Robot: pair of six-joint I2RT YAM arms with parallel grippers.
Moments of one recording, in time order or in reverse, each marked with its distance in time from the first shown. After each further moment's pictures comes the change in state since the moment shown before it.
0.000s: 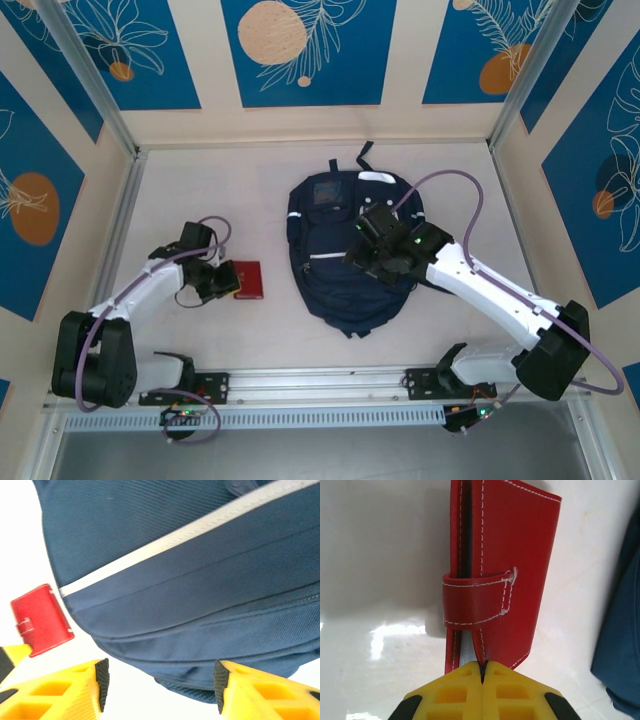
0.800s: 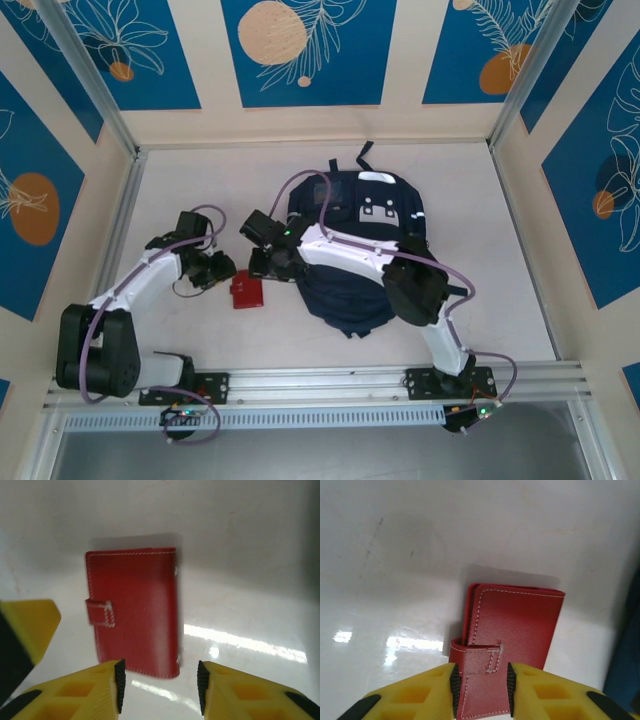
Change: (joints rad) left arm 0.058 0.064 0.082 0.003 -0.116 -0.001; right arm 0.232 0.839 0.565 0.211 -0.162 -0.137
